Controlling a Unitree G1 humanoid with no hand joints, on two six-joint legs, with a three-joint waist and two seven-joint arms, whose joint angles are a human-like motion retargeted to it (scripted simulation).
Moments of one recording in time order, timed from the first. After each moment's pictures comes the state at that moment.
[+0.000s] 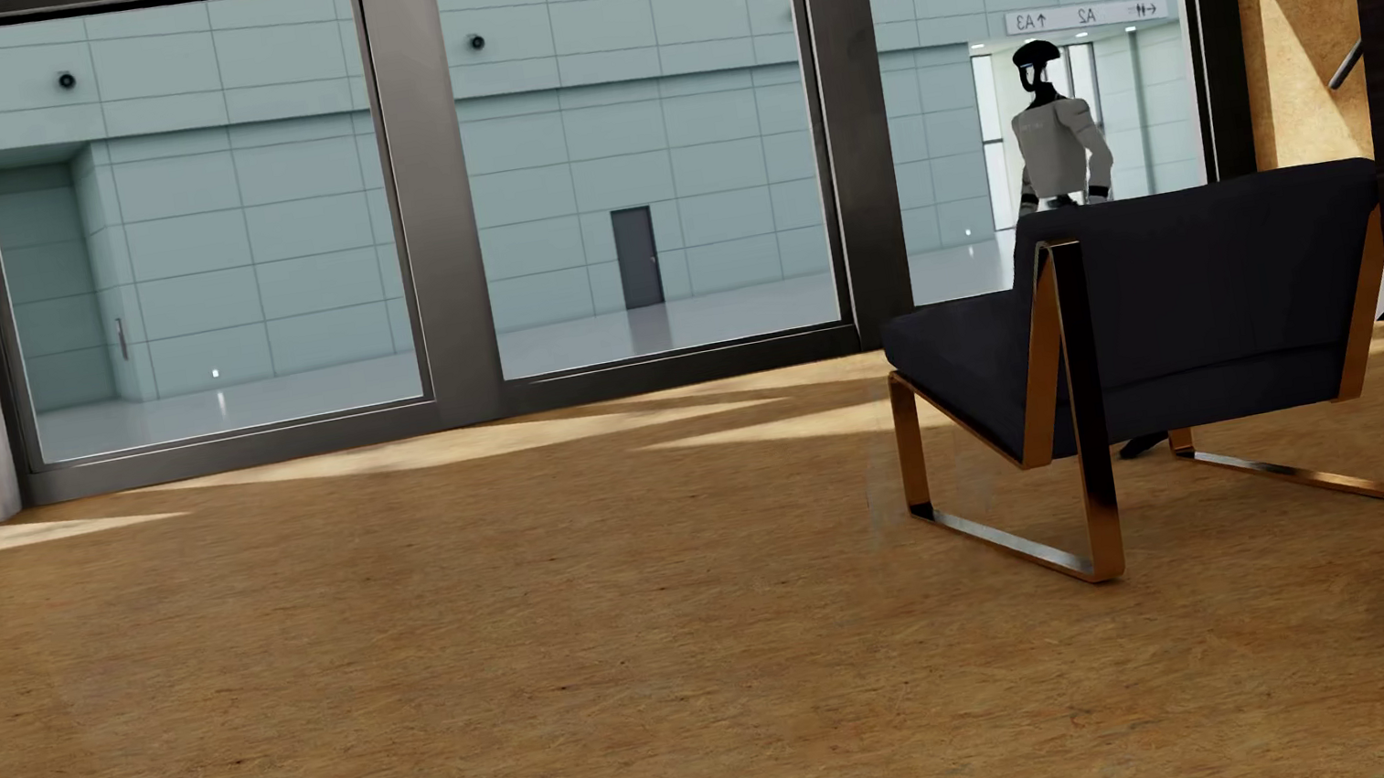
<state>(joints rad) -0.13 -0.24 -0.04 0.08 0.07 0.04 0.00 0.00 -0.06 0.48 0.52 0.17 0.27 -0.25 -0.21 0.39 -0.40 0.00 0.00 -0.55 0.58 0.91 0.75 0.00 0.00 0.00 0.00 0.00 0.00</state>
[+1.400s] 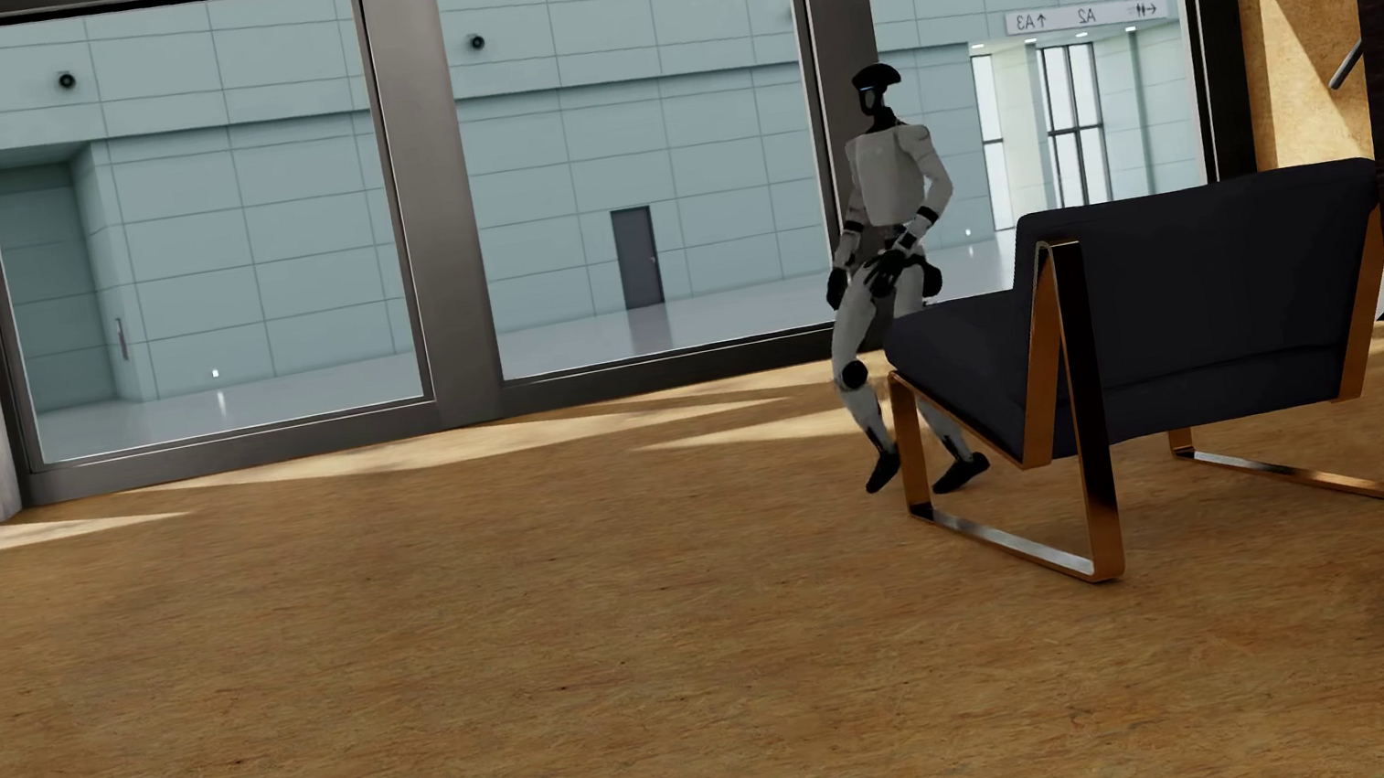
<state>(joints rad) -0.10 -0.49 0.04 -0.10 -0.08 0.01 0.00 0.00 -0.01 0.53 0.89 0.15 0.24 -0.19 0.16 0.41 -0.46 0.00 0.00 -0.35 0.42 0.48 0.80 0.00 0.00 0.00 0.00 0.00 0.00</state>
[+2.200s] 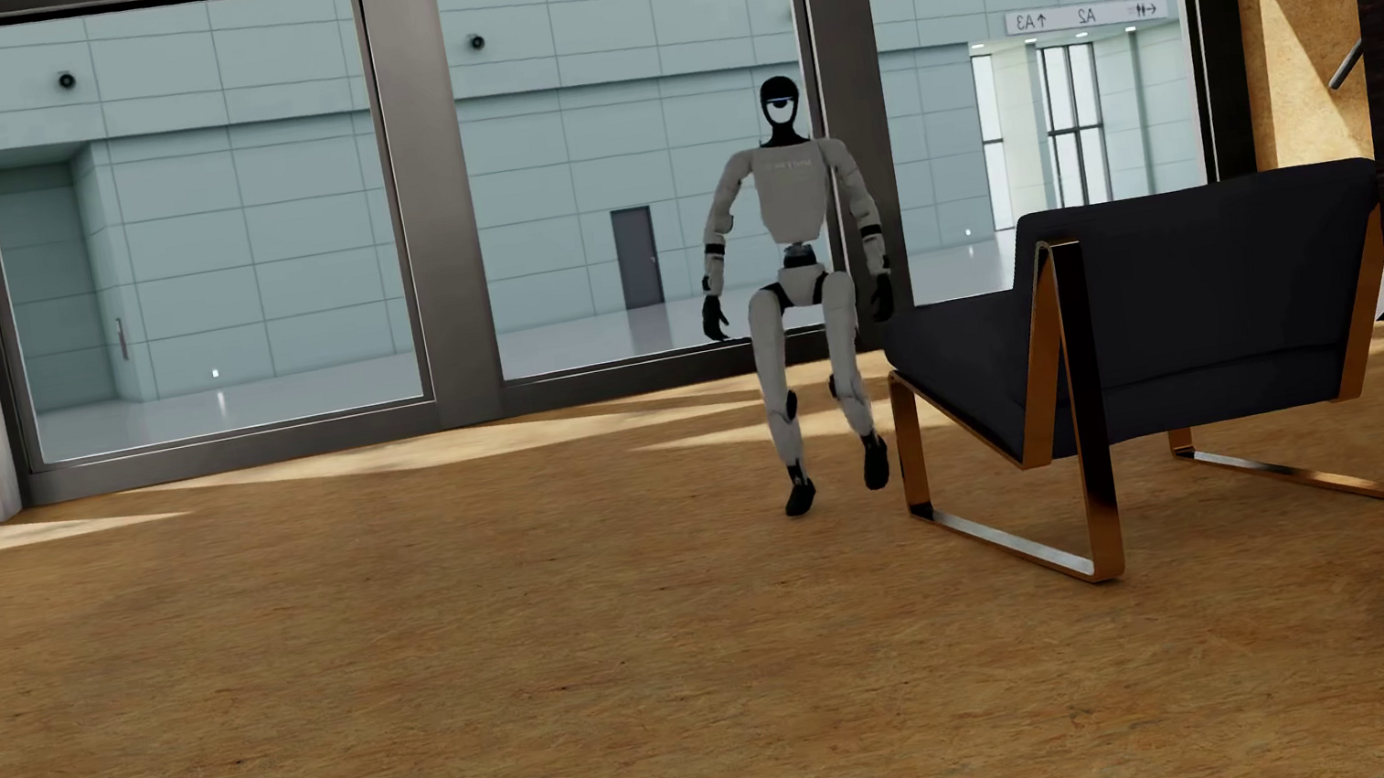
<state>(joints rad) -0.67 -0.04 0.24 0.09 -0.01 -0.02 0.00 0.00 -0.02 1.41 0.48 0.28 0.27 -0.21 -0.29 0.38 -0.51 0.00 0.00 -0.37 0.55 0.83 0.95 0.00 0.00 0.00 0.00 0.00 0.00</state>
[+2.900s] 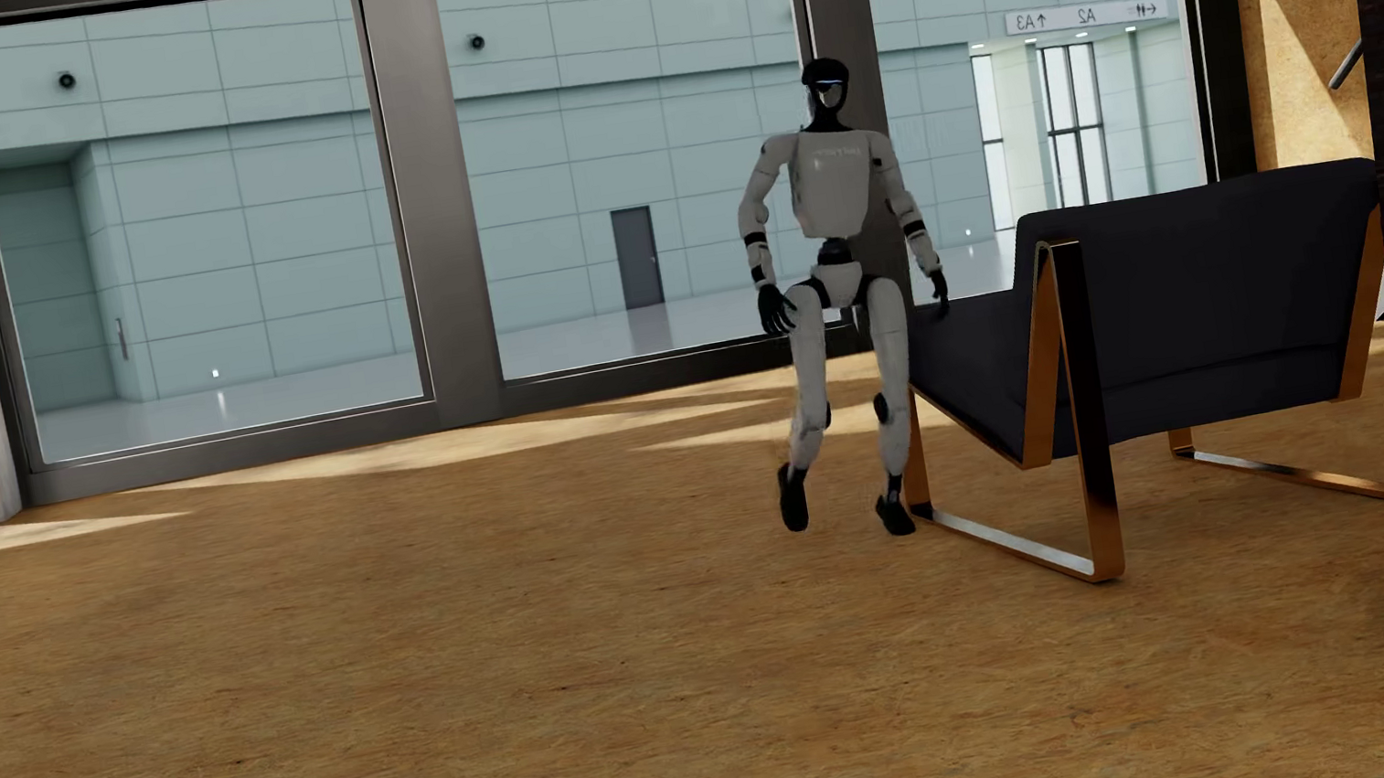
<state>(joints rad) -0.16 -0.30 0.07 -0.01 -0.06 -0.04 0.00 0.00 -0.01 0.52 1.10 0.17 0.22 -0.15 0.20 0.45 -0.44 0.00 0.00 -0.37 0.49 0.83 0.73 0.00 0.00 0.00 0.00 0.00 0.00</state>
